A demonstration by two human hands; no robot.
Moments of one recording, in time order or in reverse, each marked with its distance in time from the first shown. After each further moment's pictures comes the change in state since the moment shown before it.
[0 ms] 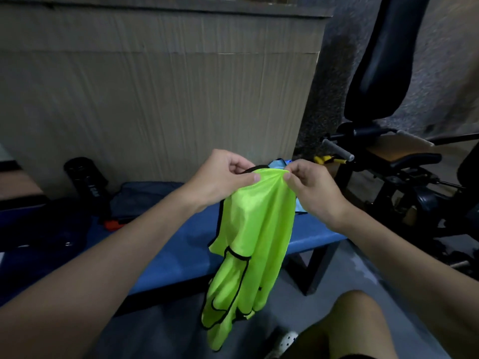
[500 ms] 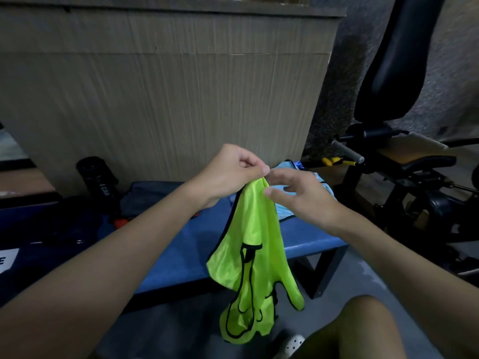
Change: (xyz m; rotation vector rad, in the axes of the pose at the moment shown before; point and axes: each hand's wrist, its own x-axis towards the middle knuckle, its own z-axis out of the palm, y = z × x) left_hand 0.003 0.009 -0.005 -0.030 0.008 -0.035; right_hand -0.003 -0.017 0.021 -0.034 -0.231 -0.001
